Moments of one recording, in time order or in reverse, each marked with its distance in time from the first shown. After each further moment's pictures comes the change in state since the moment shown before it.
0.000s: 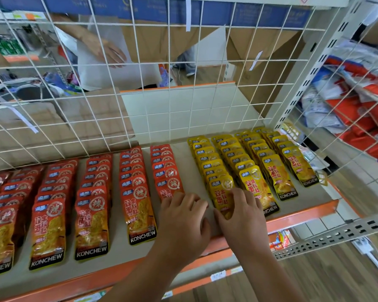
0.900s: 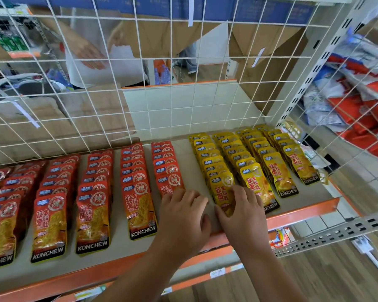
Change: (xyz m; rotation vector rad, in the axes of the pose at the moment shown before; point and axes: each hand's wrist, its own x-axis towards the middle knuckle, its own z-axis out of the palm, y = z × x) left_hand -0.001 0.000 0.001 0.017 0.023 0.007; right_hand -0.001 0.004 0.002 0.006 0.024 -0.027
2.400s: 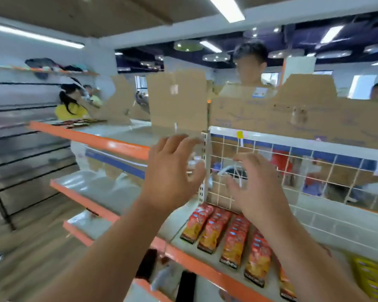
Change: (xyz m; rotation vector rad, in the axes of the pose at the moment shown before) left_hand -0.139 -0.015 -0.452 0.536 0.767 -0.326; right_hand -0.053 -0.370 -0.202 0.607 0.032 -0.919
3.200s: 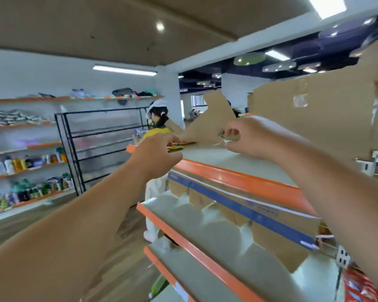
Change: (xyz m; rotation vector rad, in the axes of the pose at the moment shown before) left_hand 0.086 -0.395 -0.163 0.272 -0.351 -0.437; right_hand 0.261 -0.242 0.259 -0.101 -0.427 -0.294
